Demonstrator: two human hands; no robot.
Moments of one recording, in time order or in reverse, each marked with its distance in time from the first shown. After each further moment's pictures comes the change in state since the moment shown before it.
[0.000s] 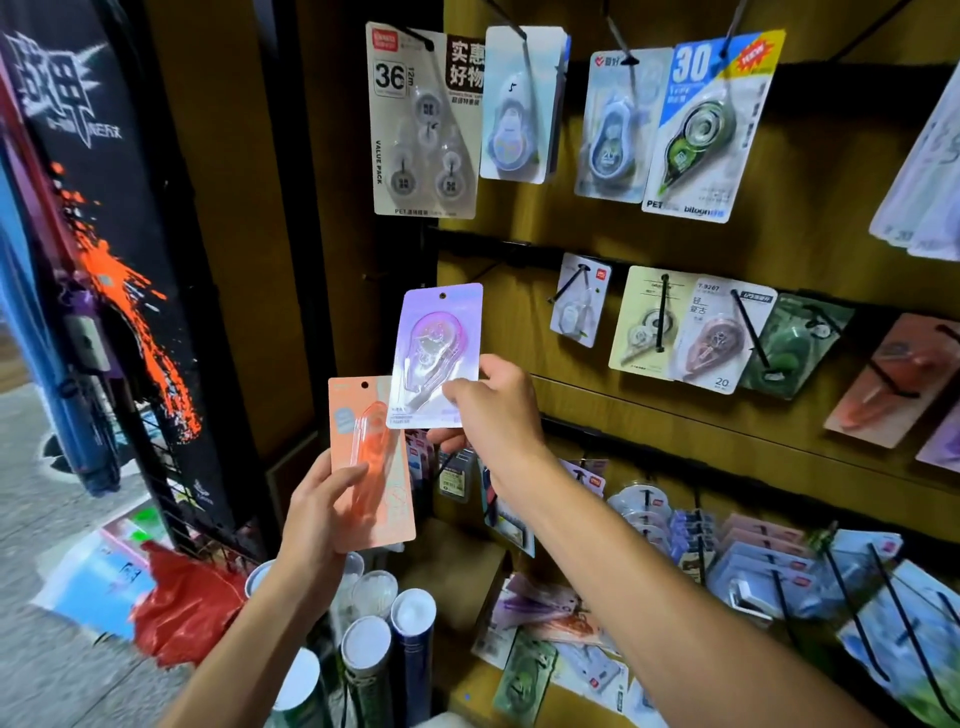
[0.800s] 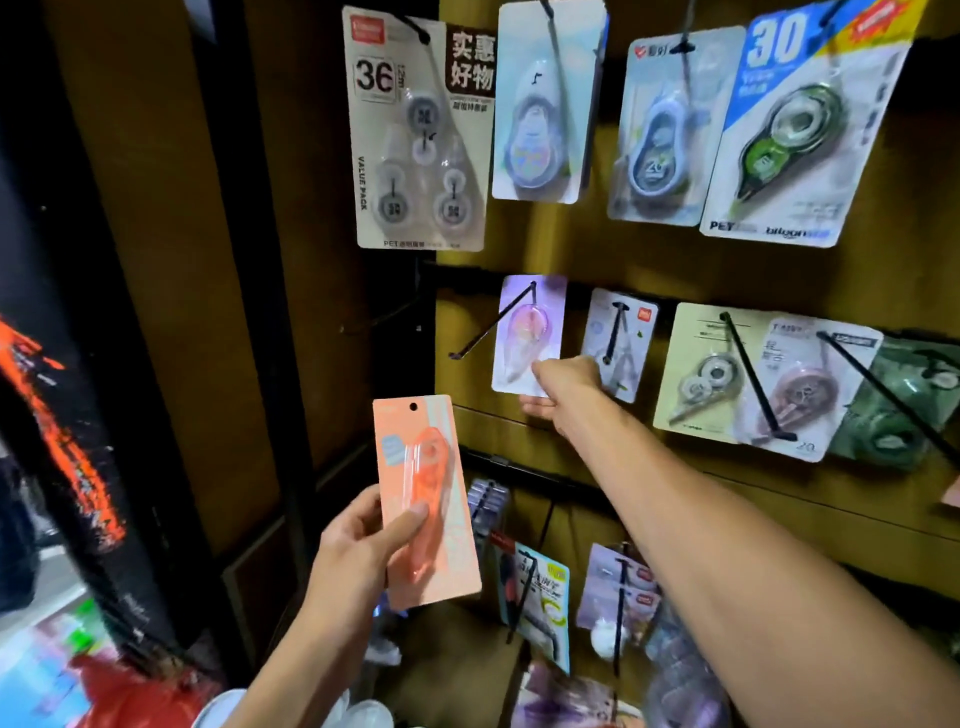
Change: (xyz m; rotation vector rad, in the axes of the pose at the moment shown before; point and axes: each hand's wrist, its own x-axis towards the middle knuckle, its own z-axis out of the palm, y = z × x) left_hand 0.094 -0.011 0.035 0.143 -0.089 0.043; right_hand 0.247 0.049 -0.031 0.156 0.326 0.257
